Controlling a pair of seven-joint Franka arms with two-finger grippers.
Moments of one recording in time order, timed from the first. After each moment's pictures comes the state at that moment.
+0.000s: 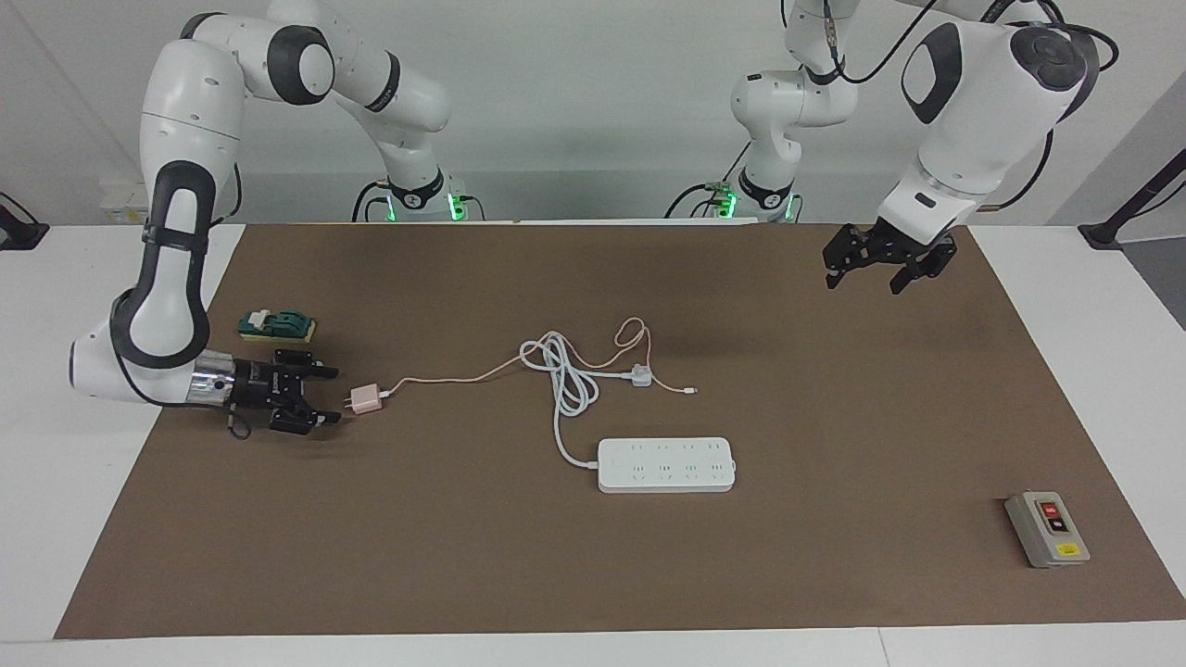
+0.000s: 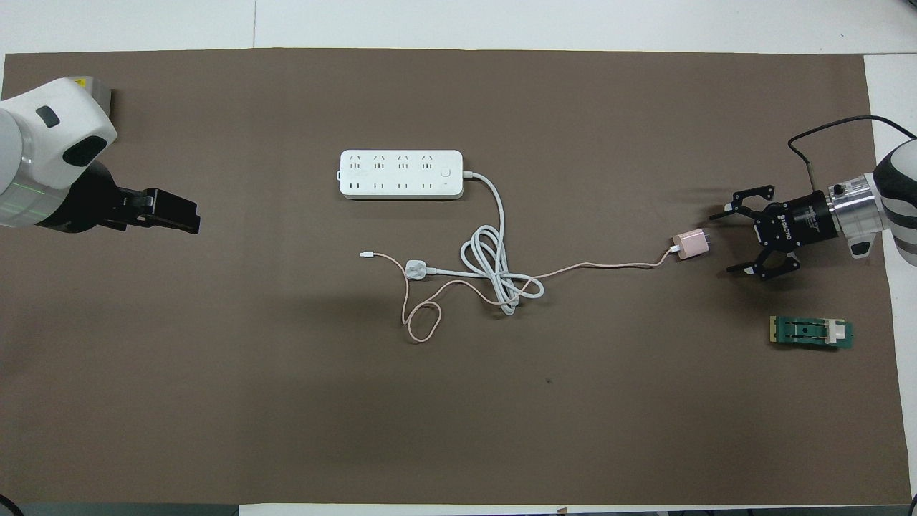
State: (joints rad) left arm -0.07 0.01 -0.08 -1.70 -0.11 1.67 0.01; right arm -0.41 0.62 0.04 -1.67 0.69 1.65 0.62
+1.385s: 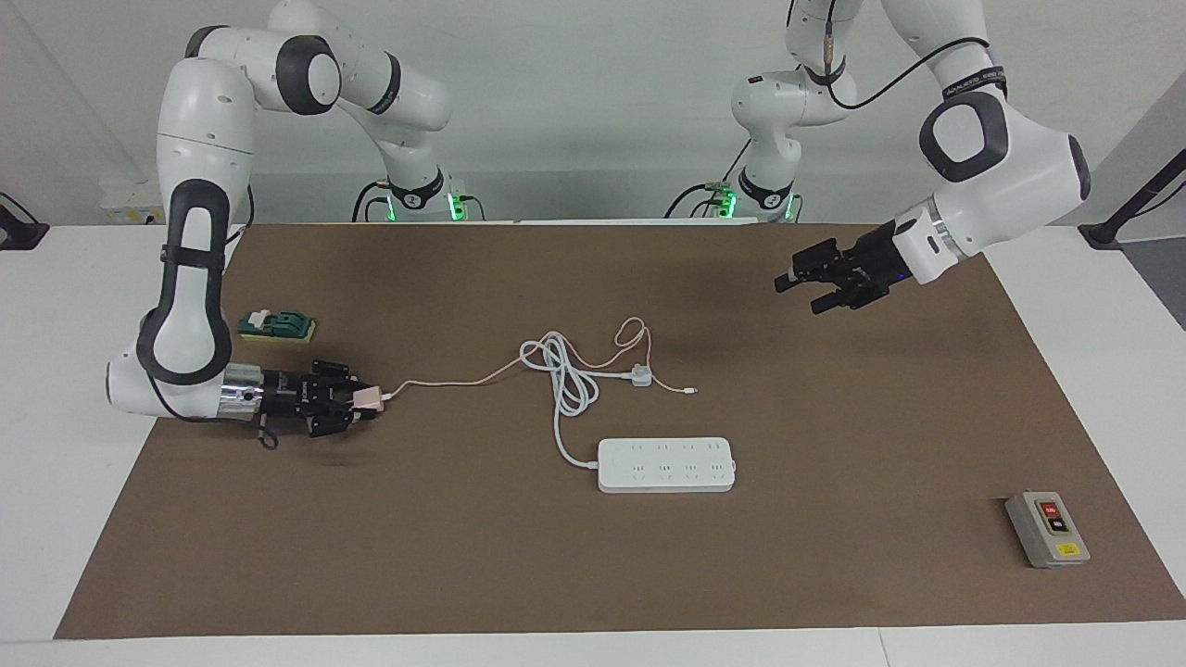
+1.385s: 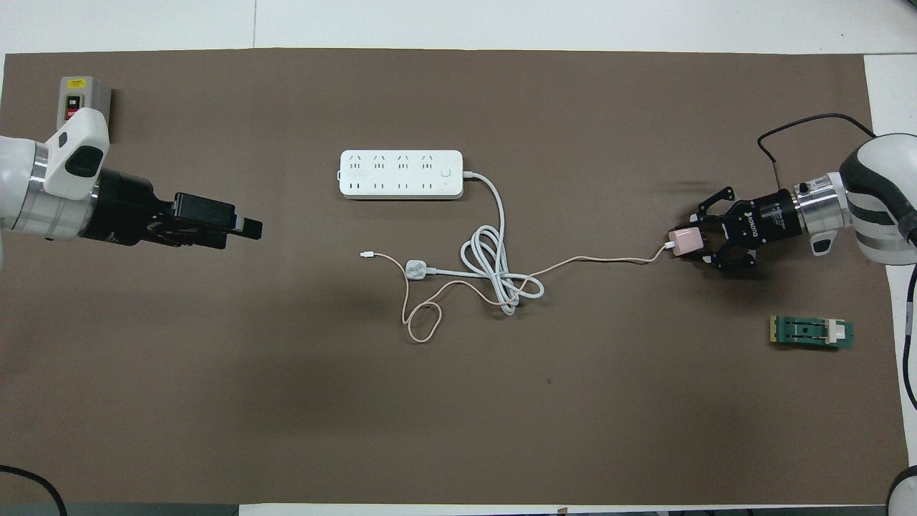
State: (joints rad) left arm 0.02 0.06 -0.07 -1.86 -0.73 1.71 0.22; right arm -0.36 0.65 0.04 -1.67 0.77 1.65 0.61
